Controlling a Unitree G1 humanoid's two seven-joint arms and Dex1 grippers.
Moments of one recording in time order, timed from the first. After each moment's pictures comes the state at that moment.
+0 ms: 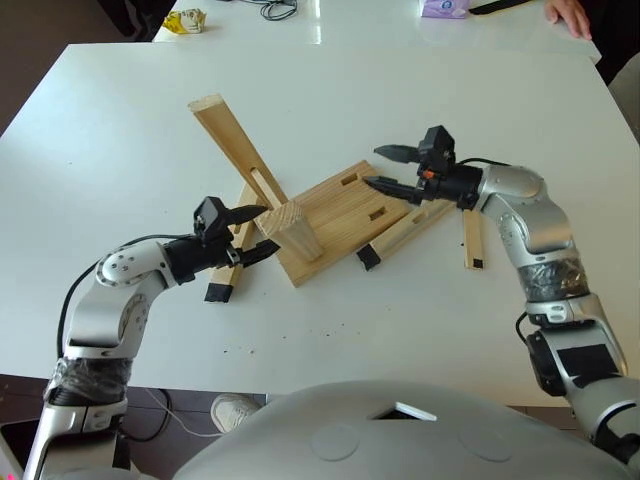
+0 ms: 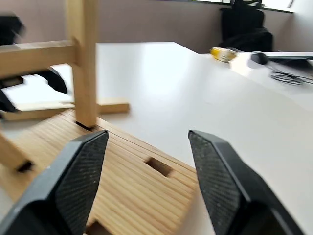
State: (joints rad) left arm 0.17 0.66 0.10 -0.27 -0.51 0.35 -0.90; right arm -0.47 -0.43 0.17 0.27 0.19 0.13 0.91
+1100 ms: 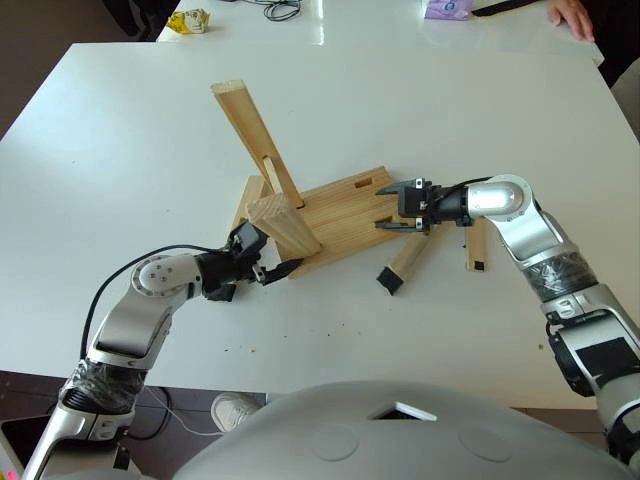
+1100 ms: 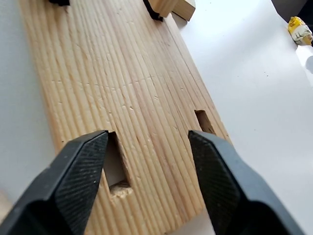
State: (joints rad) left arm 0.12 0.70 -0.11 -0.25 -0.30 0.33 -0.82; right arm -0.44 -0.56 0.41 0.26 -0.11 -0.16 1.06
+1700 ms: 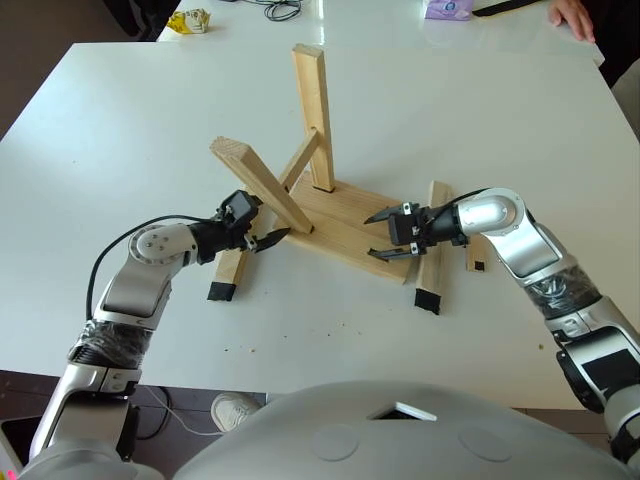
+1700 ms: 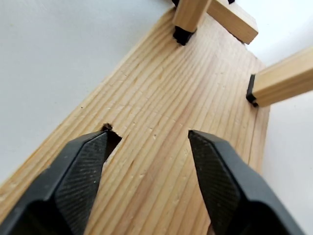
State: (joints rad) left arm -0.08 0.67 -0.13 0.02 -0.21 0.19 -0.81; right arm -0.37 -0.59 0.47 0.07 -0.08 -0.08 1.15
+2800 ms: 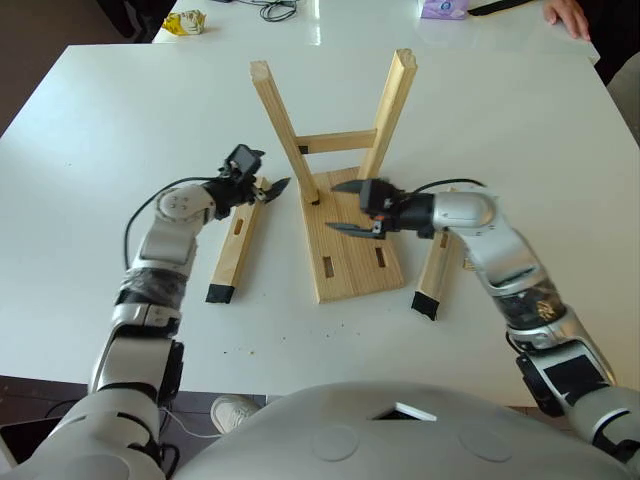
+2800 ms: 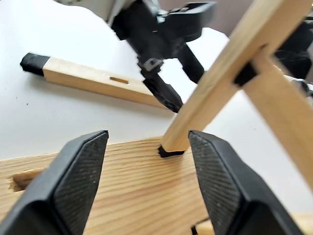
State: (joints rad) left arm -0.28 0.57 -0.02 0.24 -0.11 0.11 -0.69; right arm -0.32 -0.43 0.32 -0.26 0.06 0.32 0.94
